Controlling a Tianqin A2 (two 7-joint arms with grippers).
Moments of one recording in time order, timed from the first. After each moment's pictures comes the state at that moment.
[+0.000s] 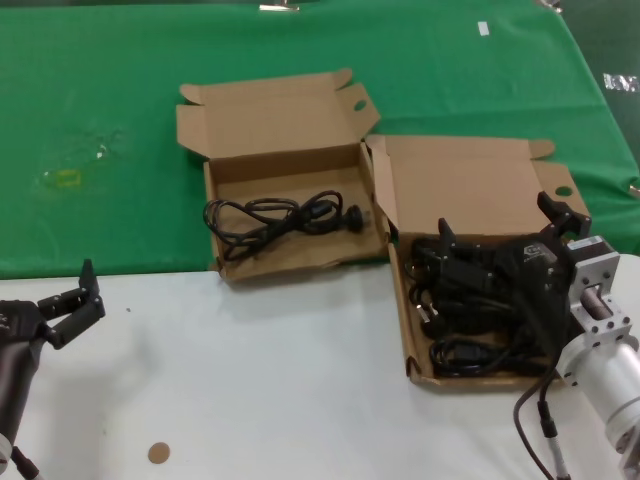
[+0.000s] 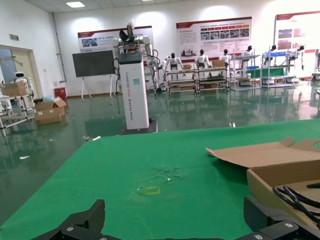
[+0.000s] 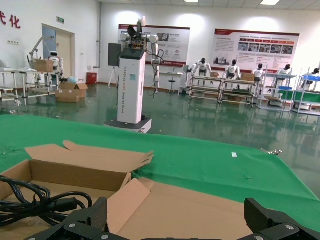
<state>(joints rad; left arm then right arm) 0.00 -0.30 1.60 -1.60 -1.80 0.00 0.00 0.04 0.30 -1.62 1.58 1.78 -0.03 -0.01</state>
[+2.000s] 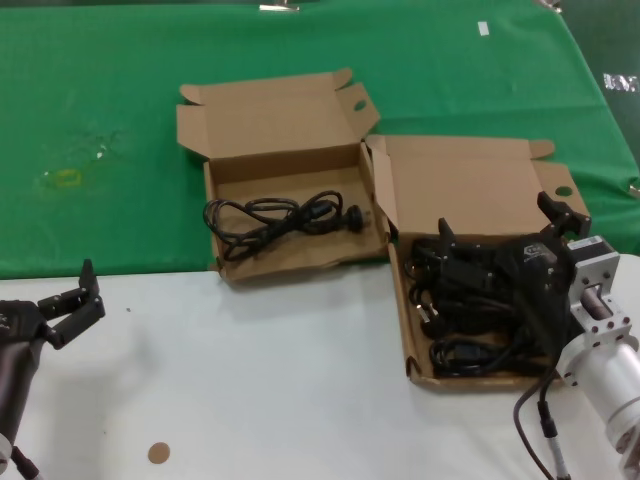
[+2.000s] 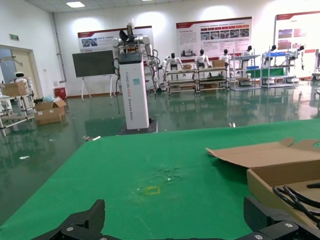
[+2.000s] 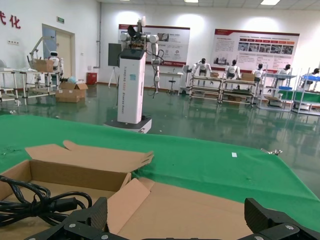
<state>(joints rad) 0.00 -0.30 1.60 -1.60 -1.80 0.00 0.00 0.04 0.30 -1.62 1.58 1.78 -0.03 -0.01</state>
